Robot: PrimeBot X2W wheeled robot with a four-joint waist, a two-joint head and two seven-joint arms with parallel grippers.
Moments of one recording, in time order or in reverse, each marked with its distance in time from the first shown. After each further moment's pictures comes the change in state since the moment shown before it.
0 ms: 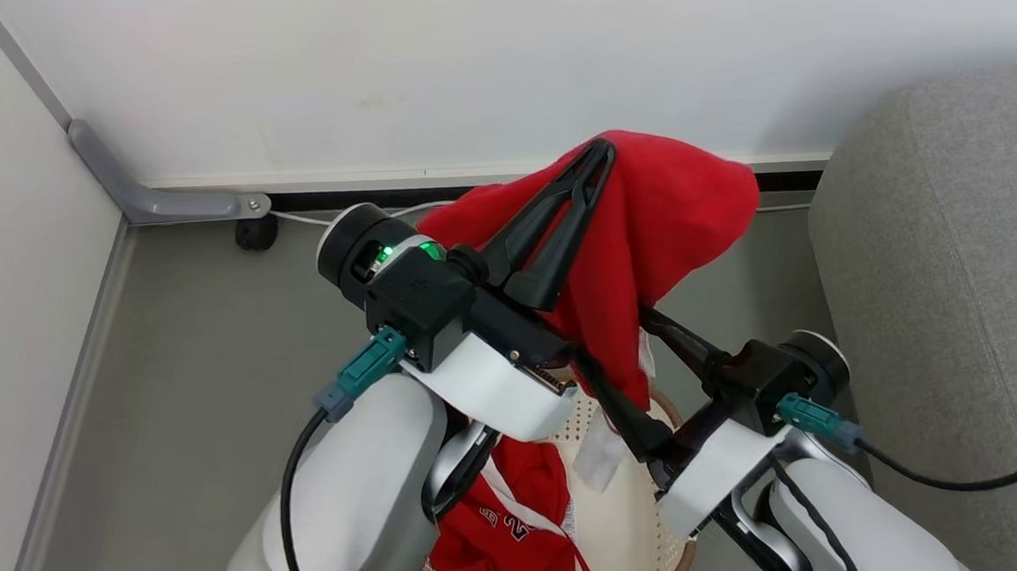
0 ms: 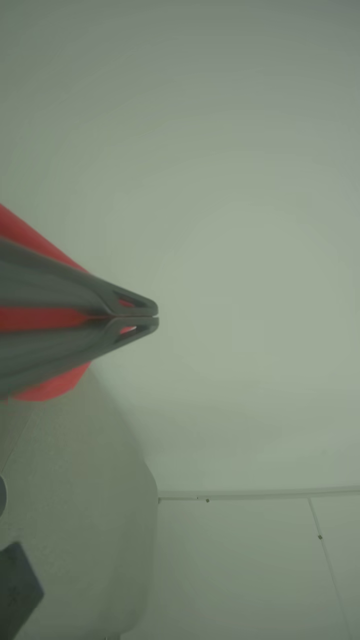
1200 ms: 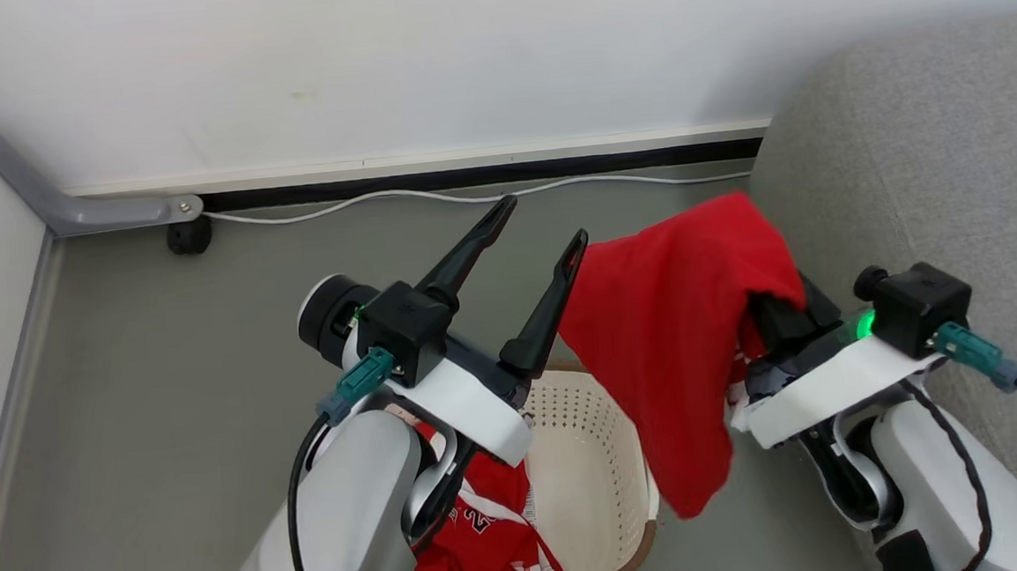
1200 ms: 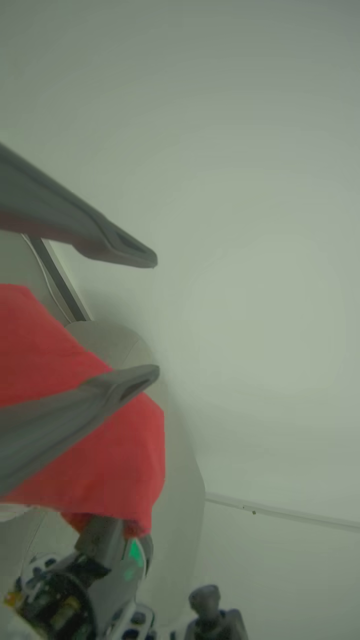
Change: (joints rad) left arm 0.052 0.000 0.030 0.169 0.008 -0.007 0.000; right arm 0.021 -0.029 -0.229 -0.052 0.108 0.000 0.000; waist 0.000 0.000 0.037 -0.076
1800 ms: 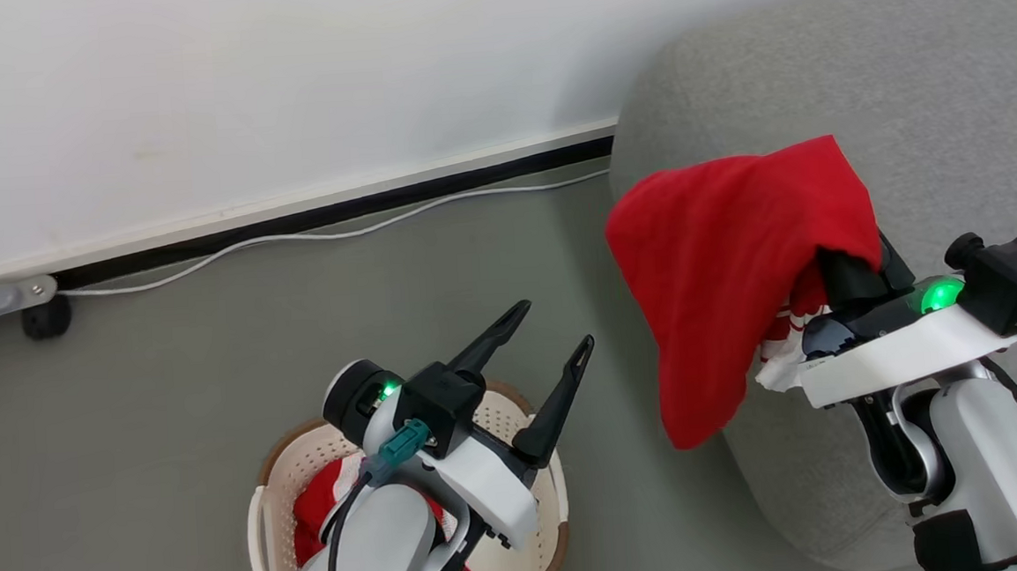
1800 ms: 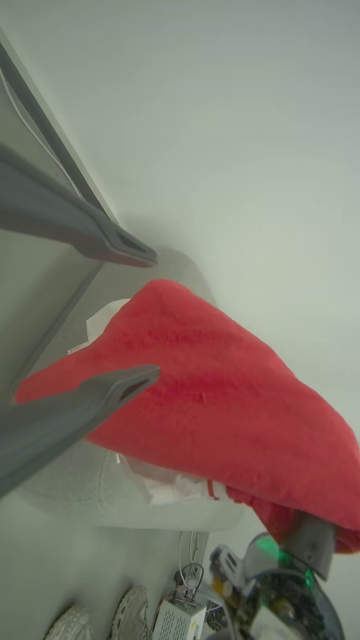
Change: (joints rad) left arm 0.104 0.005 -0.047 0.093 0.042 -0.012 0.000; right arm 0.023 0.001 -0.165 -0.089 -0.001 0.000 0.000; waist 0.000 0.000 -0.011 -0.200
